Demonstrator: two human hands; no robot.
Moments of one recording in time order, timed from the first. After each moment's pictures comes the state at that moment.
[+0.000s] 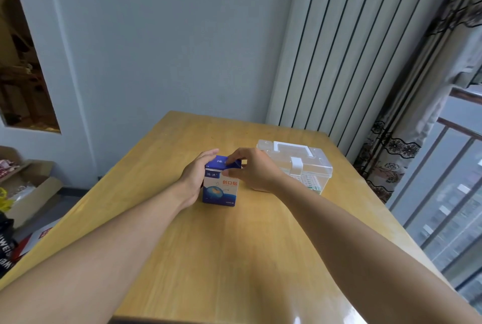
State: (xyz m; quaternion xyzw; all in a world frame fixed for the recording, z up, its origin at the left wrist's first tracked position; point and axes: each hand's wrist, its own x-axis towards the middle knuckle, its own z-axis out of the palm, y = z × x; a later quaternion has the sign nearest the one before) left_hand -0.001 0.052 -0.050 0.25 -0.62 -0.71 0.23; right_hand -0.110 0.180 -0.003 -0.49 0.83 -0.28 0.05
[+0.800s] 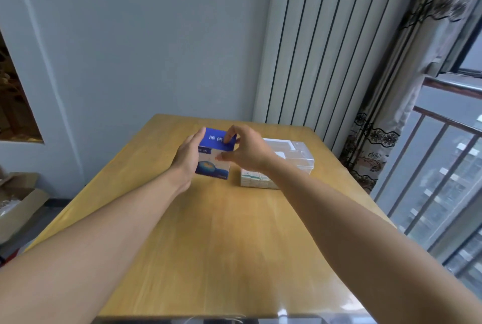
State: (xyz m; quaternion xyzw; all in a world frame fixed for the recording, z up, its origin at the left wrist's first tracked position) left_hand -0.016 0.063 -0.012 0.24 -0.61 -0.70 0.28; right_hand -0.109 0.196 0.037 -0.46 0.82 -0.34 0.00
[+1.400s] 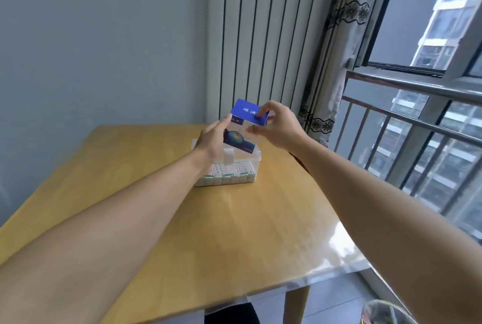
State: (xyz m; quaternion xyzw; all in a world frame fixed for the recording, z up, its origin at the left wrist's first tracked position) left_hand -0.082 0.186 0.044 0.10 -0.69 -0.69 0.20; right_hand -0.167 0.338 0.085 -0.30 0.85 -0.42 -0.11
